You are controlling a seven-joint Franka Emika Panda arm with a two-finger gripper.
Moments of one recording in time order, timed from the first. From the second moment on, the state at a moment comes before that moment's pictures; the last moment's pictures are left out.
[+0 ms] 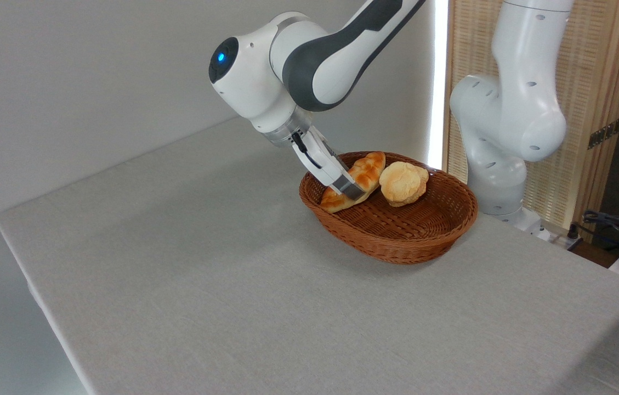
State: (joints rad) arm -0.33 -0.22 -0.03 -2.33 -0.20 1.53 0.87
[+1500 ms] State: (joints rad) arm -0.33 -0.22 -0.01 -2.16 -0.18 1.33 0.87
